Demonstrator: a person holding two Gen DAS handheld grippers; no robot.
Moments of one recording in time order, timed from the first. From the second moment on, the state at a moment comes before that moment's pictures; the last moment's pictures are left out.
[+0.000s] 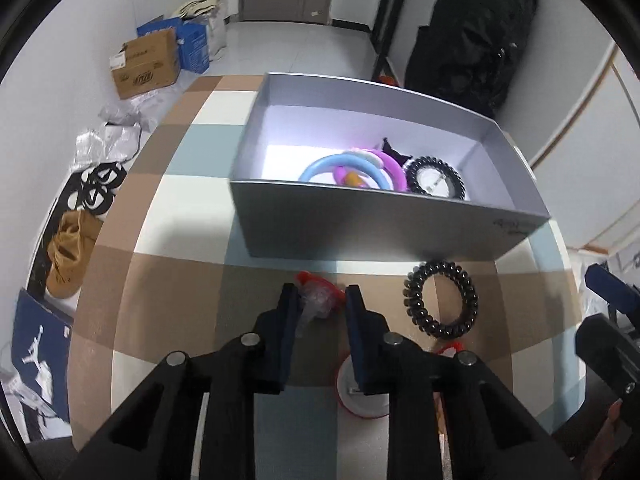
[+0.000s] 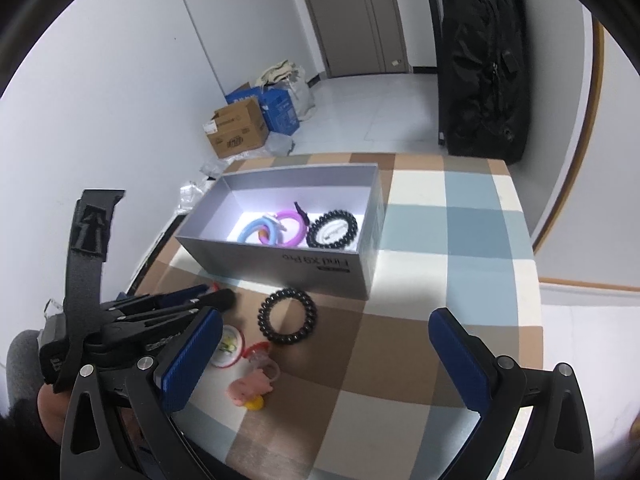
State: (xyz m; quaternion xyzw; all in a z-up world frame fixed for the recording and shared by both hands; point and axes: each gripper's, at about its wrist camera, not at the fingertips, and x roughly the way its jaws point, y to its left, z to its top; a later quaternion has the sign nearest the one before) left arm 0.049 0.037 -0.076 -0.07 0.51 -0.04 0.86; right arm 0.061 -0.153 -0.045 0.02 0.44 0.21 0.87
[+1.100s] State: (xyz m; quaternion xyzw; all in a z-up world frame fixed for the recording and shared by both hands) left arm 0.028 0.068 -0.033 -0.17 0.44 -0.08 0.88; right arm 0.019 -0.097 -0.092 -0.03 0.50 0.26 0.82
